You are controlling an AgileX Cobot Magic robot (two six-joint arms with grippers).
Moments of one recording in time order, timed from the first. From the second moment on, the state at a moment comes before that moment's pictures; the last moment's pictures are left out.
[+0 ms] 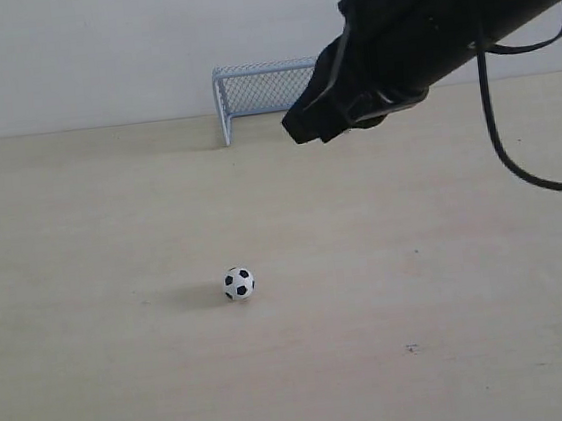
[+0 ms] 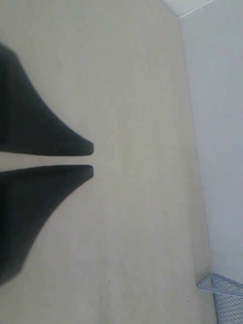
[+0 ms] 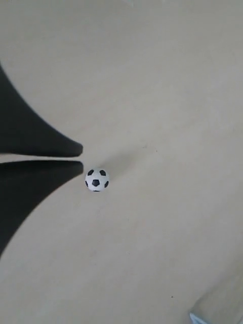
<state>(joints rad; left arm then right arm) 0.00 0.05 0.00 0.28 0.34 -0.16 0.48 1.45 -1.19 0.73 0.81 -0.89</state>
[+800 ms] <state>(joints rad) 0.00 0.05 0.00 0.28 0.34 -0.16 0.57 1.76 -1.53 0.57 1.01 -0.72</state>
